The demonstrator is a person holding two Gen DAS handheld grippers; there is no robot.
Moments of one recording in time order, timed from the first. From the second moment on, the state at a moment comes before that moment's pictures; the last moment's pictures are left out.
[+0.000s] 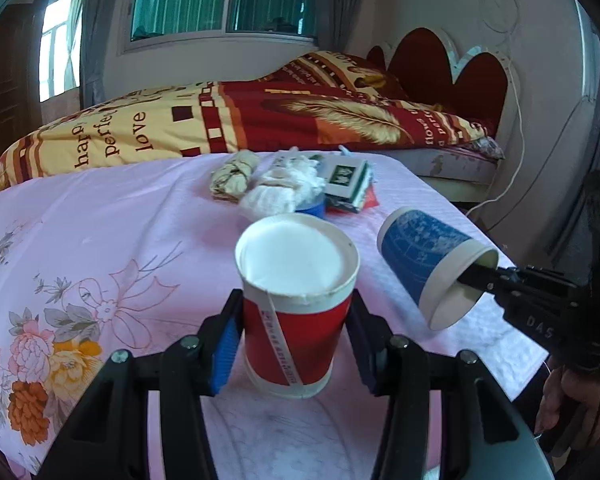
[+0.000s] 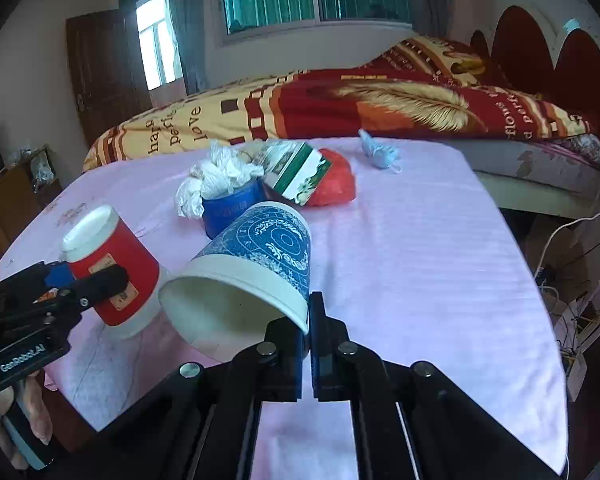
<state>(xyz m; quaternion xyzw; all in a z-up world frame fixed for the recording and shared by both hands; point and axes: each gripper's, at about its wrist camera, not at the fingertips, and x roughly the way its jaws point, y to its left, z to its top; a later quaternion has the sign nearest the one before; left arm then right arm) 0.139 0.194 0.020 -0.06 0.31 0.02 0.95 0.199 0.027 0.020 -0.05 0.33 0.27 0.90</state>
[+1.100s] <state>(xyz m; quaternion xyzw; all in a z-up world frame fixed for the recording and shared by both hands) 0.120 -0.001 0.031 0.01 0.30 -0.16 0.94 0.099 -0.219 0.035 0.00 0.31 0.11 0.94</state>
